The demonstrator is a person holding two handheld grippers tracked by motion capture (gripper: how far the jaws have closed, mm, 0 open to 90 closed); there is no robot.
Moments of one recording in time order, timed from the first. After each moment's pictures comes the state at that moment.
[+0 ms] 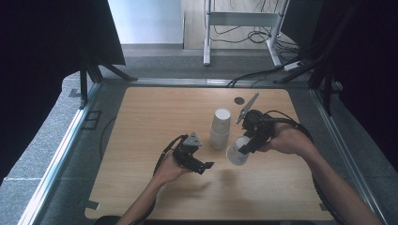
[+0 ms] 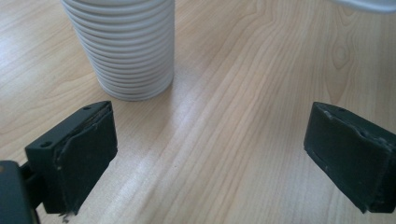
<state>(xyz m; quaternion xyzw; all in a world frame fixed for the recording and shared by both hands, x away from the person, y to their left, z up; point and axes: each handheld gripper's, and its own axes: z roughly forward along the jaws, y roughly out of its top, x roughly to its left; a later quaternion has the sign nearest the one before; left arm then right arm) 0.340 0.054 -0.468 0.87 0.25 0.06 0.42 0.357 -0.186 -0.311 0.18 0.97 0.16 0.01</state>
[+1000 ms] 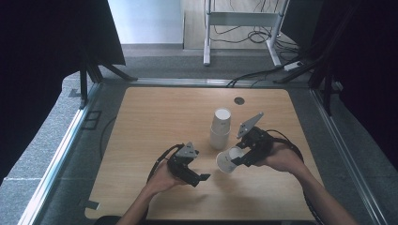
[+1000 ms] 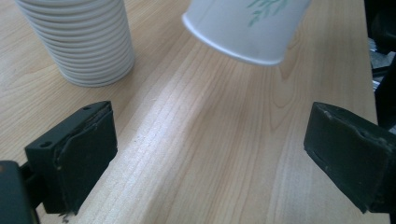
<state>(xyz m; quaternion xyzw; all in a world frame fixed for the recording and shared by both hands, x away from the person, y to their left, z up) 0.309 0.068 -0.466 0.87 0.21 0.04 0.44 0.338 -0.194 -0.362 0.16 0.95 0.26 0.02</state>
